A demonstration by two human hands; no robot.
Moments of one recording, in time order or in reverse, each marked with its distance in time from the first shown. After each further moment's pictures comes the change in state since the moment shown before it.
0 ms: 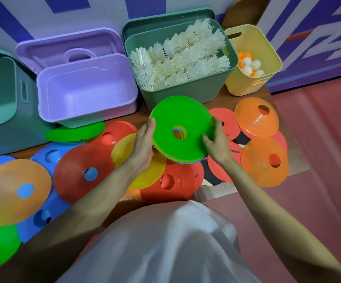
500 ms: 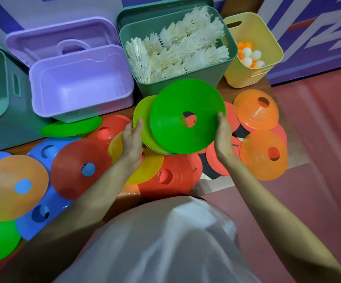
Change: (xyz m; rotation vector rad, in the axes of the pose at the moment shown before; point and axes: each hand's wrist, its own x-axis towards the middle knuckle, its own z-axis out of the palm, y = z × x) left_hand 0.004 -0.016 -0.018 -0.016 0.246 0.051; right_hand -0.007 -0.016 -0.001 0.470 0.230 0.103
